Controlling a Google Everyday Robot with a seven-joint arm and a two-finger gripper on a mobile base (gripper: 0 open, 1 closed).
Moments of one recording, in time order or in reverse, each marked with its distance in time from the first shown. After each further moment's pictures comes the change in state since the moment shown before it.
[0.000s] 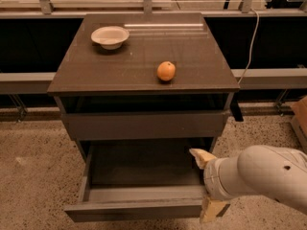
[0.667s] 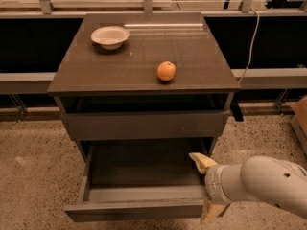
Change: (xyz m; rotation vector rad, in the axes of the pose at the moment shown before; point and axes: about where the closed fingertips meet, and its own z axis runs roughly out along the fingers) arm 0.023 0.006 0.031 0.050 -0.049 -0.054
